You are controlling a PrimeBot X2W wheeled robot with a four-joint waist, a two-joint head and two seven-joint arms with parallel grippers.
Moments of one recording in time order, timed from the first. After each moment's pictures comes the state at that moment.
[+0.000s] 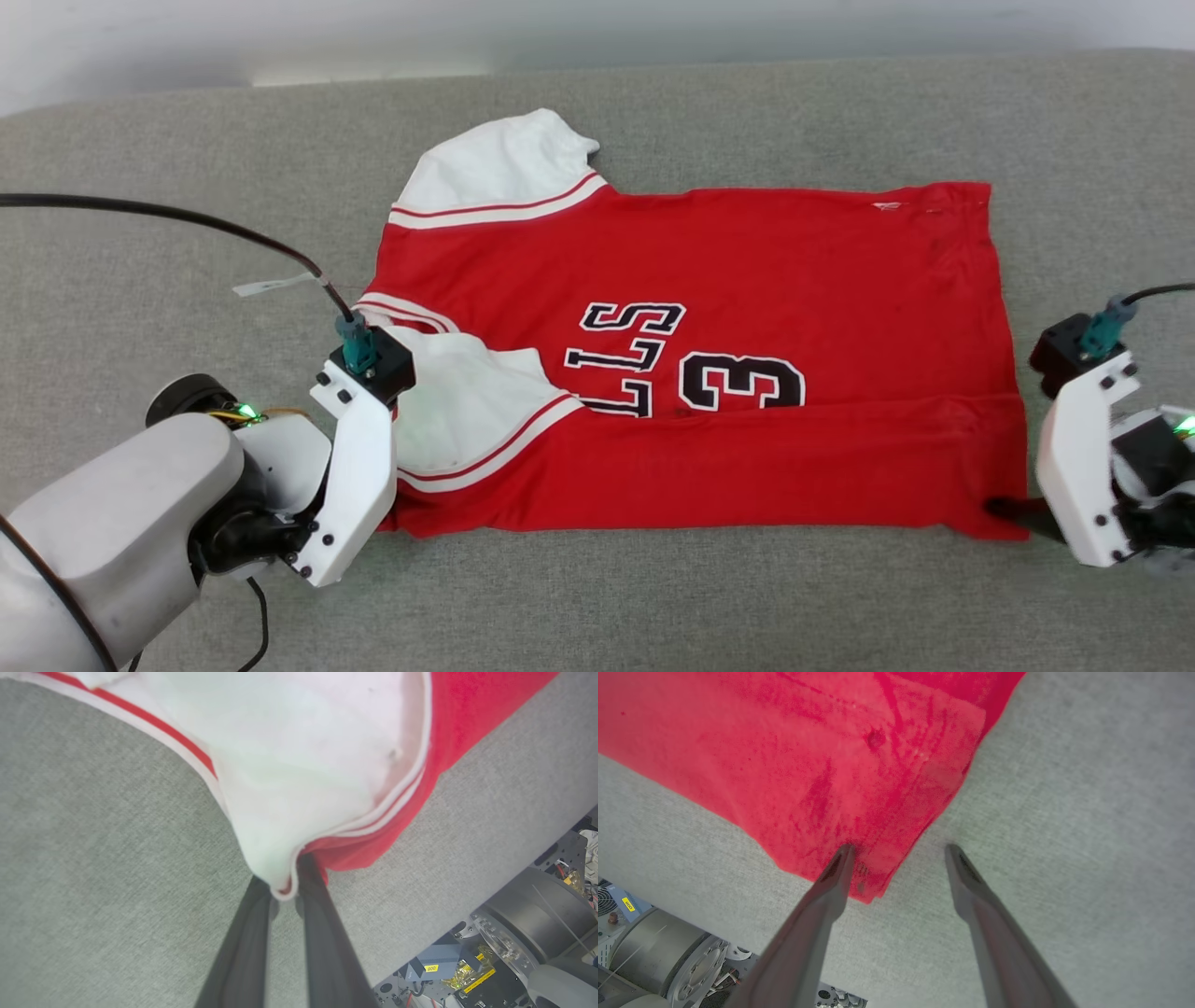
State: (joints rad) left arm -0.84 0.83 -1.14 0.14 -1.06 -0.11 0.77; right arm -0.59 -0.79 0.71 0.25 0.90 0.13 0.90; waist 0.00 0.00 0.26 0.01
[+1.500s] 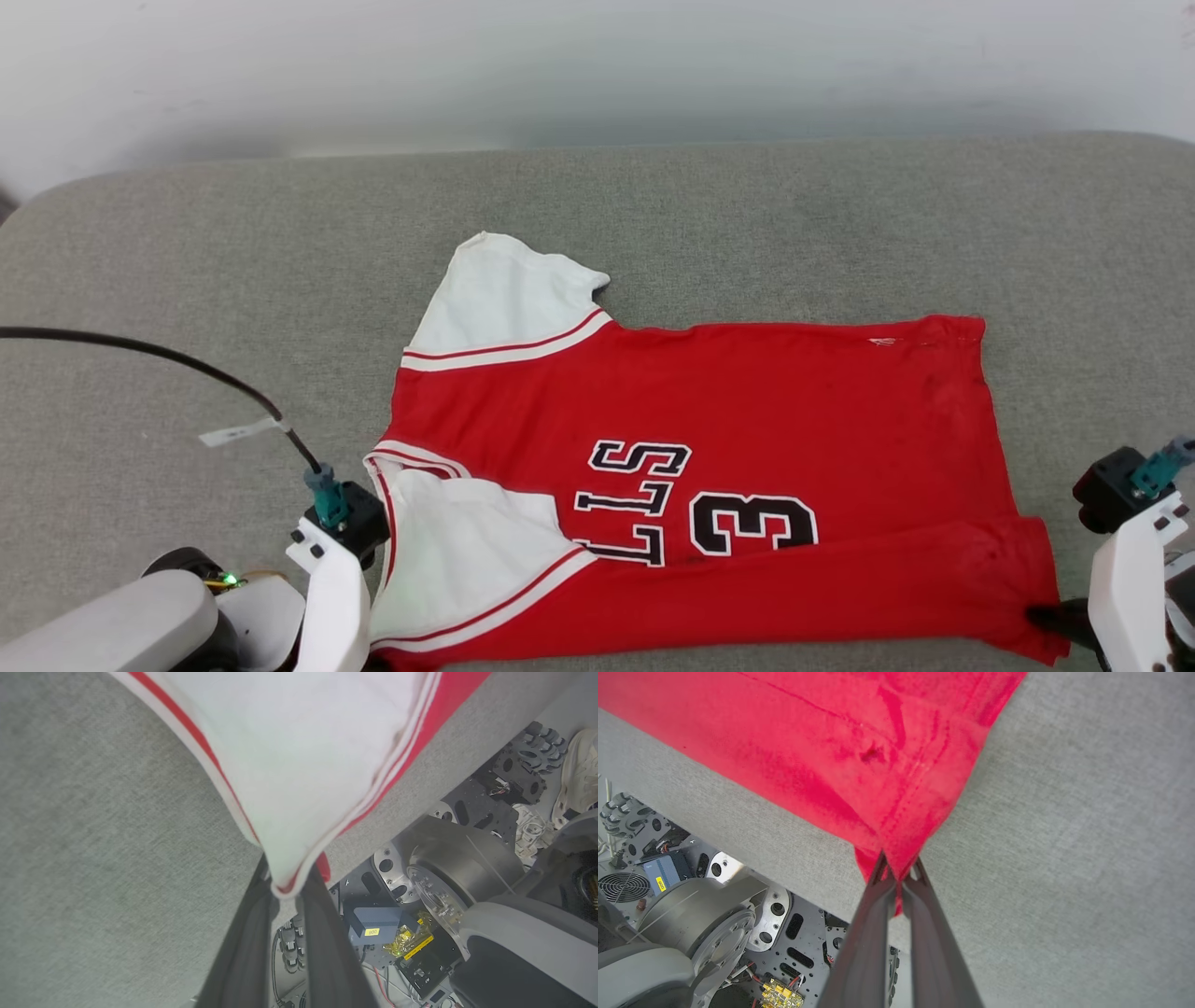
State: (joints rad) left arm -0.61 0.96 -1.17 -0.04 -1.19 -0.04 0.71; right arm -0.28 -0.93 0.67 0.06 1.01 0.13 0.70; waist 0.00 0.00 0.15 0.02
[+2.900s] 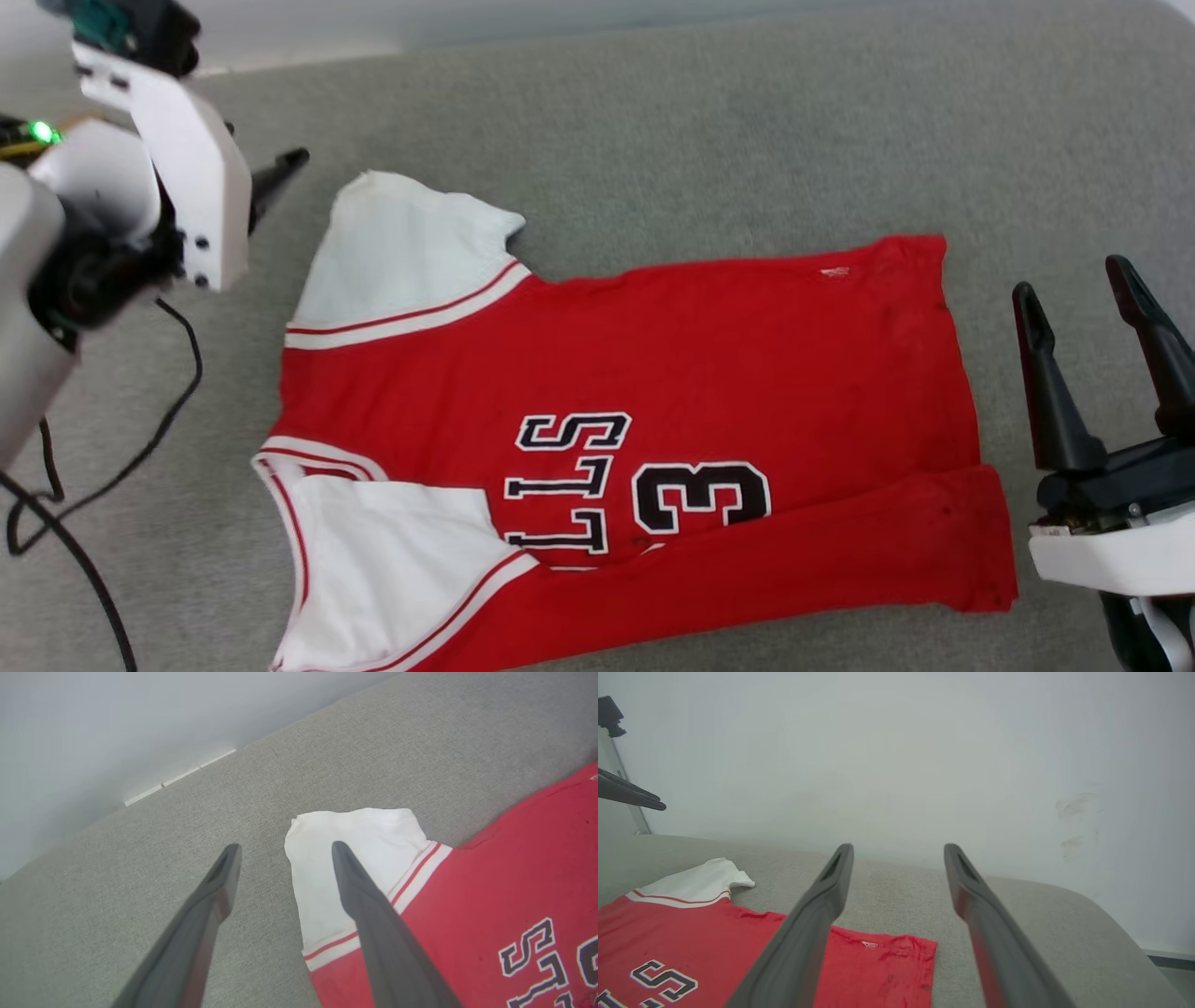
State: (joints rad) left arm -1.10 0.80 -0.92 0.36 -1.03 -0.03 0.49; right arm -0.10 -0.31 0.05 -0.21 0.27 0.13 -0.20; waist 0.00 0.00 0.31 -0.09
